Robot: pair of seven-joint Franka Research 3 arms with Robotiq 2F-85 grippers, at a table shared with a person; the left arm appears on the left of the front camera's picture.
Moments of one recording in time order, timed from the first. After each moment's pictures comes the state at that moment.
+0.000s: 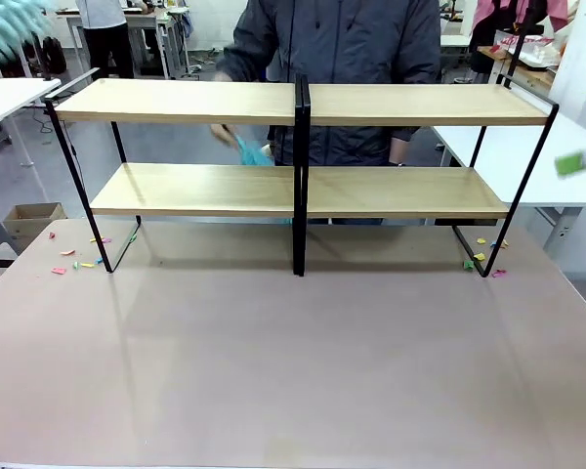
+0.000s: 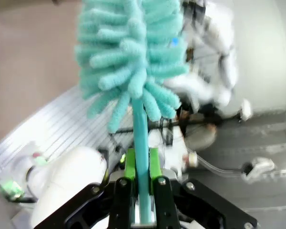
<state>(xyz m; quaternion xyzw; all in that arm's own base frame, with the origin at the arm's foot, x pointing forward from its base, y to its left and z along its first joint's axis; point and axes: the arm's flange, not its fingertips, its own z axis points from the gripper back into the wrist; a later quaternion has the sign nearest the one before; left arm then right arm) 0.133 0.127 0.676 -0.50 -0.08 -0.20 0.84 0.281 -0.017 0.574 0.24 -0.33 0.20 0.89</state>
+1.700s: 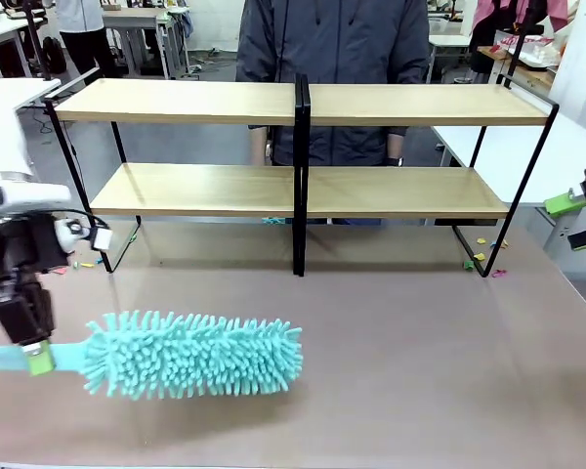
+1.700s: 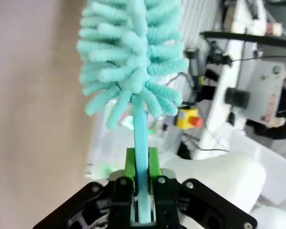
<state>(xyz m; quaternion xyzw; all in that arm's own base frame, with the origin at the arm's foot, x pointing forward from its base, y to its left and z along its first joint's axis) 0.323 -0.073 0.415 -0.28 0.16 -0.53 0.78 0.293 -0.039 0.514 0.39 -0.17 0.01 0.91</state>
